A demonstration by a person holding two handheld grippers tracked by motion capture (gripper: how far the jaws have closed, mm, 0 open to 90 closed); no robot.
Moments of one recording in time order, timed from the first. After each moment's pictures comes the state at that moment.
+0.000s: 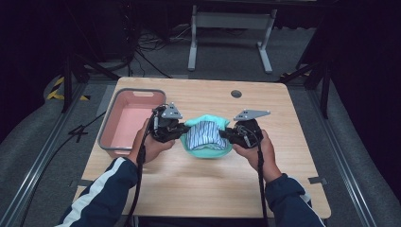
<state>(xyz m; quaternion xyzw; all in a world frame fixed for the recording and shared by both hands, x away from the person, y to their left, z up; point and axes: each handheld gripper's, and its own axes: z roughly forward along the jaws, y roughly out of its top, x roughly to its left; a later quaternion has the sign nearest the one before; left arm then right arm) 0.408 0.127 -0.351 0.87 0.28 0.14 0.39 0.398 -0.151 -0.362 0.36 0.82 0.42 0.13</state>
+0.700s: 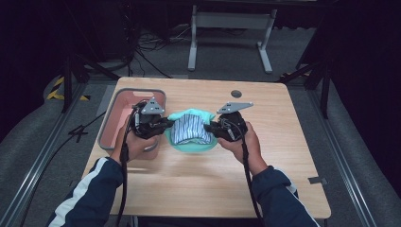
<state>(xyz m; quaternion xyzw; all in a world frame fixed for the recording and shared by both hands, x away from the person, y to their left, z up) 0.406 0.170 -0.338 0.85 0.30 0.17 0.39 0.411 -0.107 -0.348 0.33 0.83 0.43 0.13</state>
